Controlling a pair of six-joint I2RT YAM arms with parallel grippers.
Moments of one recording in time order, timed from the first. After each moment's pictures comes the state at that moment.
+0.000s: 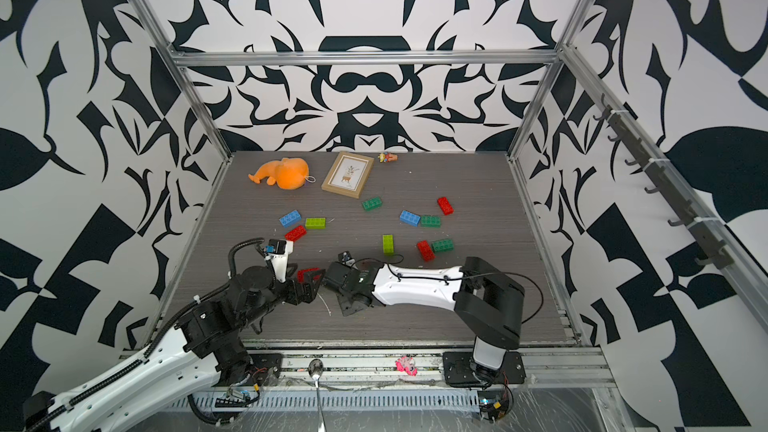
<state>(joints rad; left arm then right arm) -0.89 0.61 0.47 -0.41 -0.14 -0.60 1.16 1.66 1.09 -0.63 0.12 0.74</state>
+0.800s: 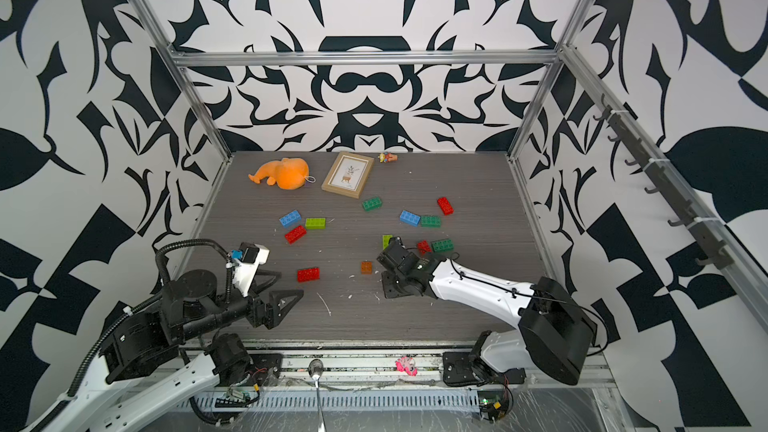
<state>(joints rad) -0.89 0.39 0.78 -0.84 0.09 -0.42 0.87 1.38 0.80 -0.60 0.04 0.69</state>
